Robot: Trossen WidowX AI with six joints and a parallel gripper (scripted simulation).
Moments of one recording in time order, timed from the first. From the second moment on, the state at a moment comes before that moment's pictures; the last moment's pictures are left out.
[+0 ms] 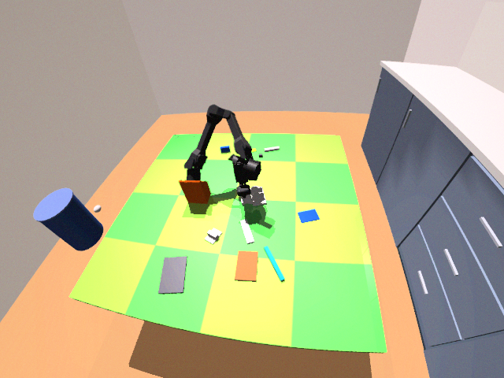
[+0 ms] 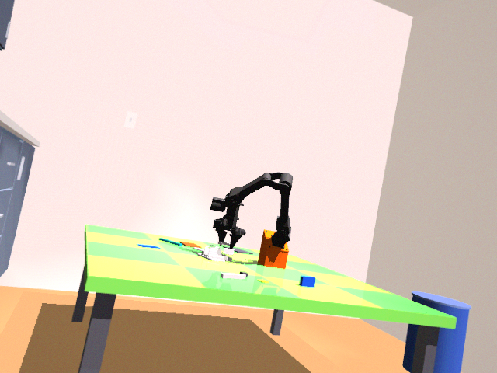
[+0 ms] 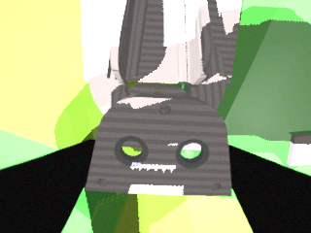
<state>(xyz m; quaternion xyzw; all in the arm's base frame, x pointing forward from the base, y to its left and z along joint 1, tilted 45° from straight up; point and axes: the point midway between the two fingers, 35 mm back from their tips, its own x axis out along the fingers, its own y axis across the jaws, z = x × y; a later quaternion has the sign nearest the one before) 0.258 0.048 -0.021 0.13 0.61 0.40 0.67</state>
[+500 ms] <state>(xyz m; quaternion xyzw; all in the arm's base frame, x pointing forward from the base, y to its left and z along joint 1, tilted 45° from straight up) 0.256 0.066 -0.038 0.13 0.61 0.40 0.67</state>
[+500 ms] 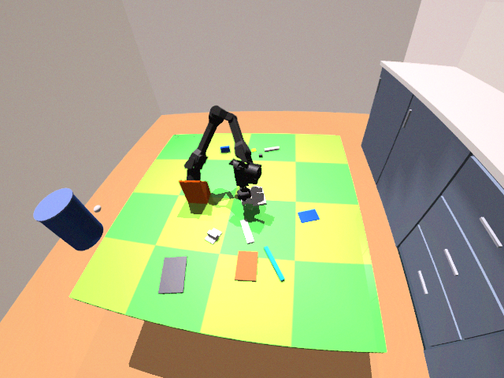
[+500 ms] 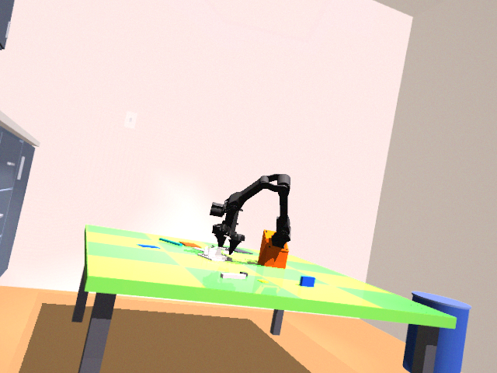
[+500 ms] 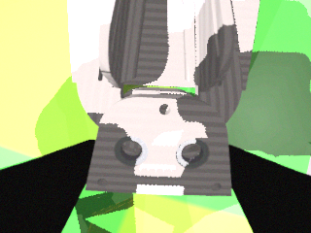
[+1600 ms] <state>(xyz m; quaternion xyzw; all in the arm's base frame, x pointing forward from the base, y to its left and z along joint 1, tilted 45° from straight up) 0.252 0.075 -0.047 0.13 0.61 0.40 0.67</state>
